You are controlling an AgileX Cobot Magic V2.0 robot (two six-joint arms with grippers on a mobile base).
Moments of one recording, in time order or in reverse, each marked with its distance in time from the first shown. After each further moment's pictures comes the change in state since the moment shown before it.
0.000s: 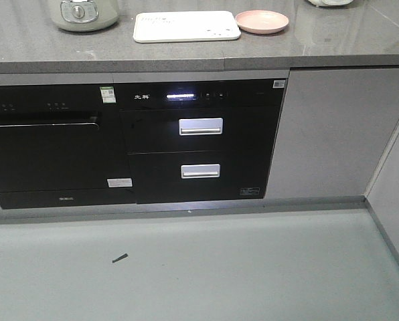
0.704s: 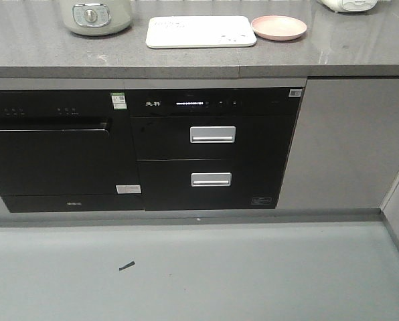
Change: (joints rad) left arm 0.000 0.000 0.000 0.000 0.000 0.000; right arm 0.000 0.000 0.000 0.000 0.000 0.000
